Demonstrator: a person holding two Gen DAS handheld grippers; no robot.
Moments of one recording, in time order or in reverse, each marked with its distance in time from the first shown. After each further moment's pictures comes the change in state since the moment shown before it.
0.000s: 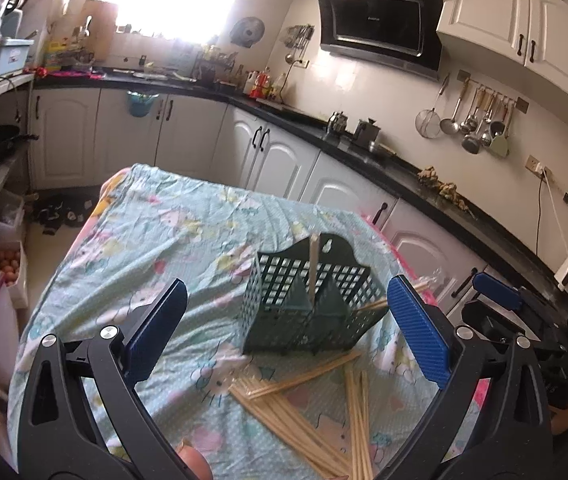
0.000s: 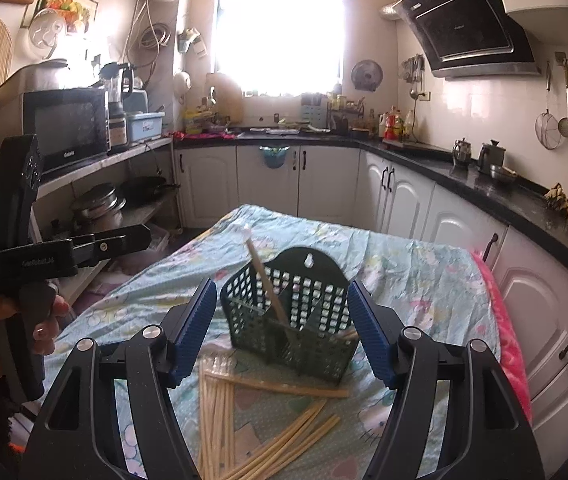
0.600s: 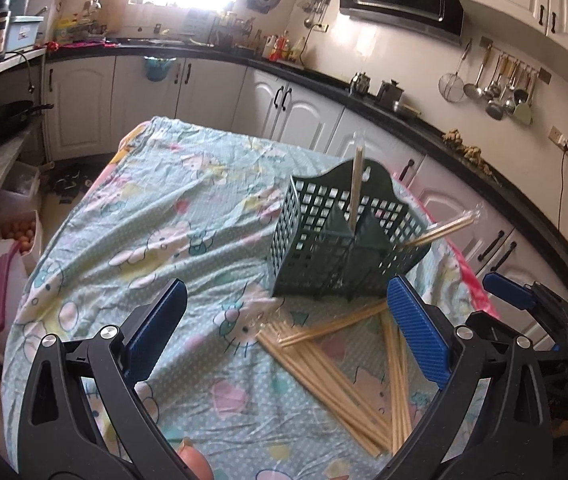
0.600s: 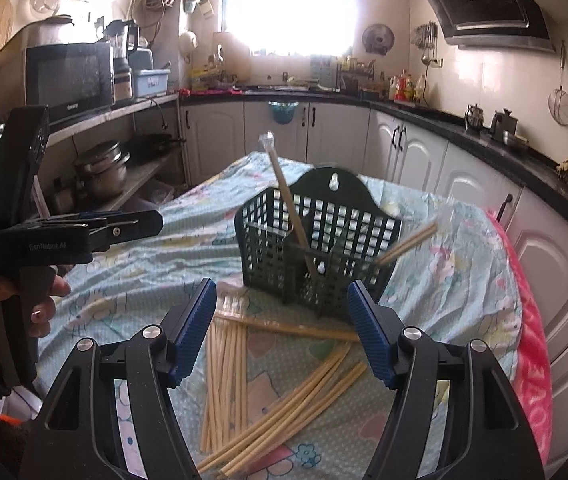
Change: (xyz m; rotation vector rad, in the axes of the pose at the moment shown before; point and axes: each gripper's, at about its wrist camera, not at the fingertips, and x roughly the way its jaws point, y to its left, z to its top) left arm 0.022 0.019 -0.052 0.000 0.123 0.075; right arm 0.025 0.024 -0.055 -0.014 0.144 0.014
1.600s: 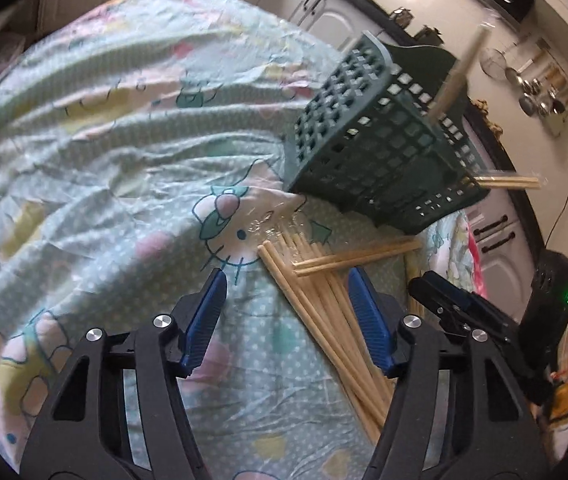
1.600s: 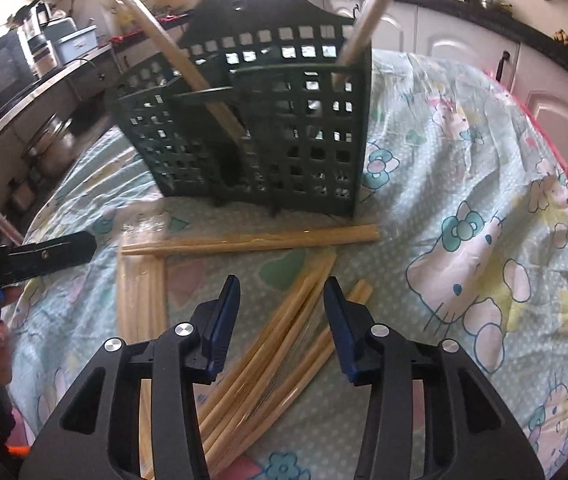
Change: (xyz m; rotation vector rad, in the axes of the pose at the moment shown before) left arm 0.094 0.043 -0.049 -0.268 0.346 -0.106; right arm 0.113 -0.054 -0.057 0.255 0.335 -0.023
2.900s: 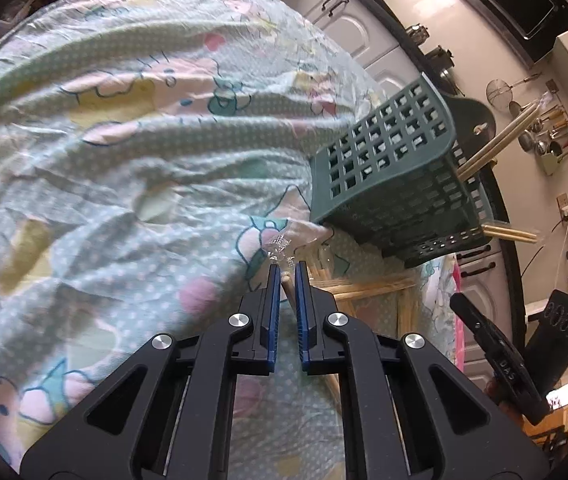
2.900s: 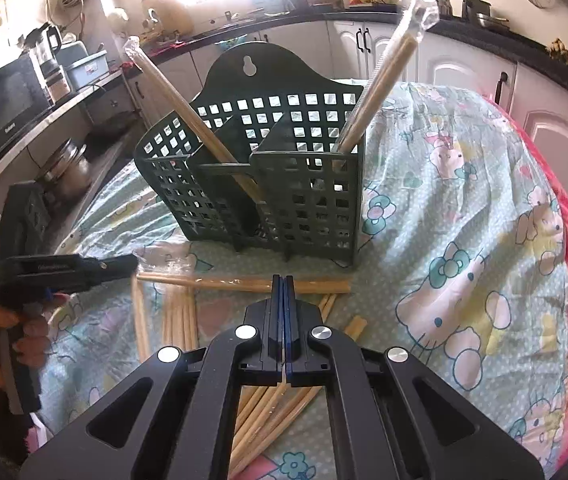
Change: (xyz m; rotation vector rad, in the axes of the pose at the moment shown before) left arm 0.000 0.036 0.026 -0.112 0.021 -0.090; right arm -0.037 0.003 0.019 0.002 -0.079 0.039
